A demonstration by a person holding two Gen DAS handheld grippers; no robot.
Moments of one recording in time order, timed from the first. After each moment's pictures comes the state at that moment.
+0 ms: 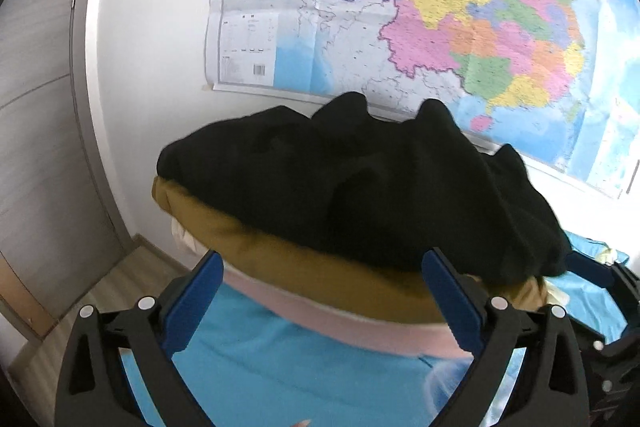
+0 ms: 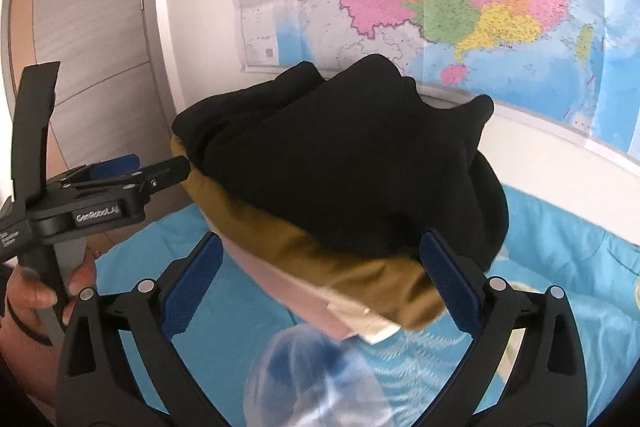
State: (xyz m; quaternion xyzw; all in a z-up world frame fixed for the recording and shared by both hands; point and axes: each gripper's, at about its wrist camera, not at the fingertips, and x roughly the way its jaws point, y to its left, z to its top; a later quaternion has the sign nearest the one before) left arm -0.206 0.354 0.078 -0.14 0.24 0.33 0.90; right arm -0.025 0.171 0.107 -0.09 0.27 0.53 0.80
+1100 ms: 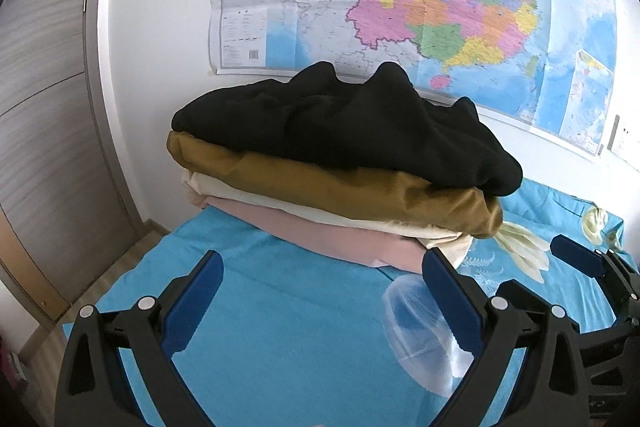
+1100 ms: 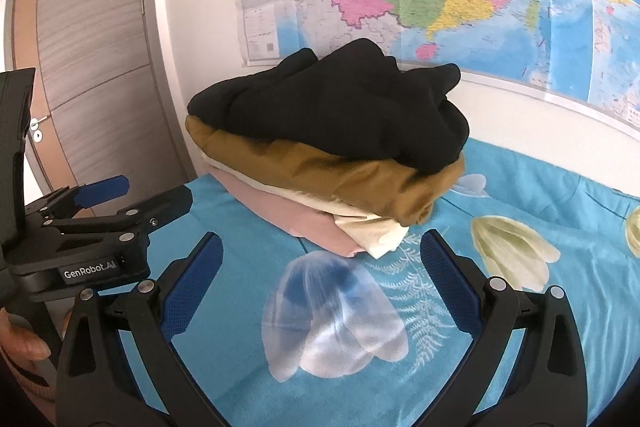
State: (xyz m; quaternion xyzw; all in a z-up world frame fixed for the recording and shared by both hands) left arm -0.246 0.257 0.059 -0.12 0.25 0.35 0.89; right arm -0.069 0.100 0.089 -0.08 0.27 0.51 0.81
